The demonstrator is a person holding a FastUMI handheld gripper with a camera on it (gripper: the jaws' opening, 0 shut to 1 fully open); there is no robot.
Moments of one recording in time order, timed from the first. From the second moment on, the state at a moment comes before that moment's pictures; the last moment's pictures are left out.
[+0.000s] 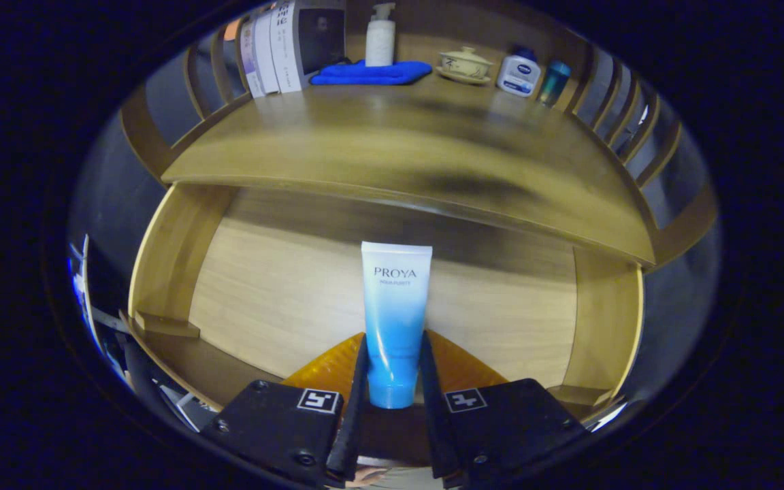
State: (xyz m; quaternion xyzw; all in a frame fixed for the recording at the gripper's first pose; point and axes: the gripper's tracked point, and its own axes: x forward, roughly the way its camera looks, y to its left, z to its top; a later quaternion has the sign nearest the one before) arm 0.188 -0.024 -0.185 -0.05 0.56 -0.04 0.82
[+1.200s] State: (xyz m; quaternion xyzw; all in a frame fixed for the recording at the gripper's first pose) arm 0.295 -0.024 -0.046 -0.05 0.44 -0.11 0.89
